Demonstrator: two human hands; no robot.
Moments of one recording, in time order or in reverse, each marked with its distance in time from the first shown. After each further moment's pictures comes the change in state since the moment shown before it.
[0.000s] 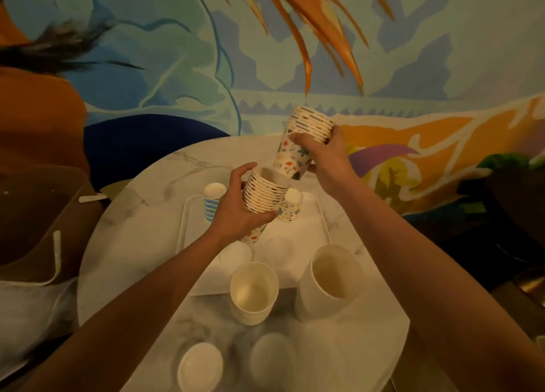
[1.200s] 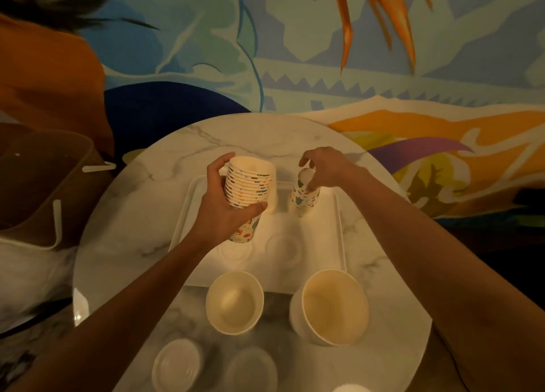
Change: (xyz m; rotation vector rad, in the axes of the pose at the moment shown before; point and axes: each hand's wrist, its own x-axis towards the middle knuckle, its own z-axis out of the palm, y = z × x) left_hand 0.003 -0.019 0.004 -0.012 0.184 -0.141; right_hand 0.097 0.065 -0.015 -1.495 -0.673 -0.149
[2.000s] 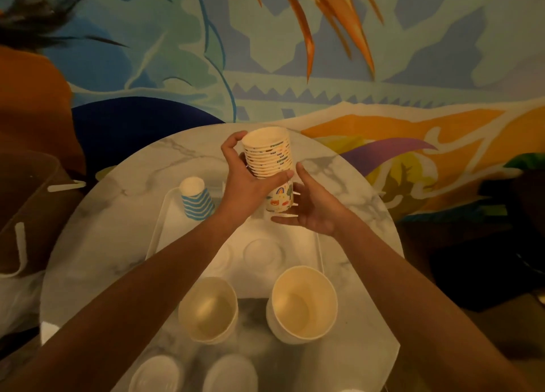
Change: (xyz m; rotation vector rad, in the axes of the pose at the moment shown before) left_hand 0.035 0.050 0.073 -0.242 0.016 0.123; right_hand -0.076 0.002 0.036 1.806 -0.245 0.207
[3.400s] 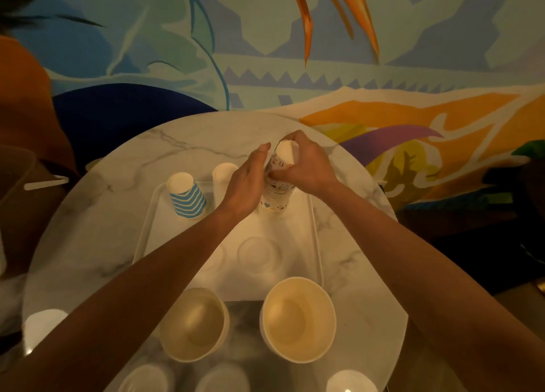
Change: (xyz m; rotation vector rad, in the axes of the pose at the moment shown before) left_hand 0.018 -0.019 0.018 0.097 -0.136 -0.399; right_hand 0.038 -0.037 -0.006 -1.080 0.487 -0.577
